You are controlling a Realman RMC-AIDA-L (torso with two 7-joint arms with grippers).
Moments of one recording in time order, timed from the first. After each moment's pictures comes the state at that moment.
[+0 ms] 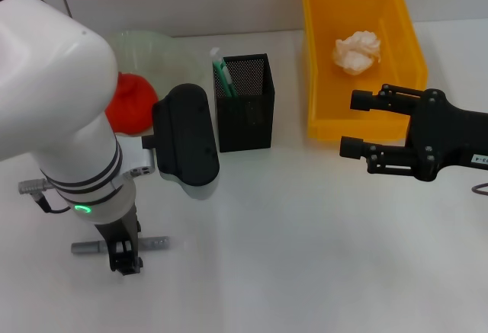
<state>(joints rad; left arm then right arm) -0.75 -2.08 1.89 1.24 2.72 1.57 -2.36 0.31 2.08 -0.81 -0.91 -1.67 -1.72 1.34</state>
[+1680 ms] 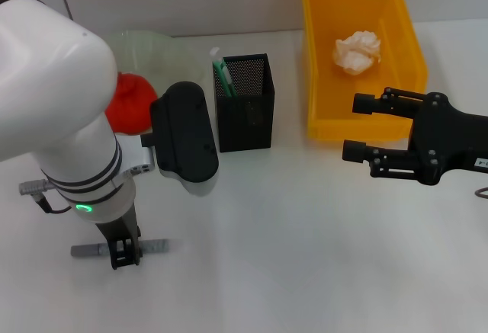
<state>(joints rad) -0.75 -2.08 1.89 1.23 2.72 1.55 -2.38 0.31 2.08 -0.81 -0.92 -1.67 -1.73 1.34</state>
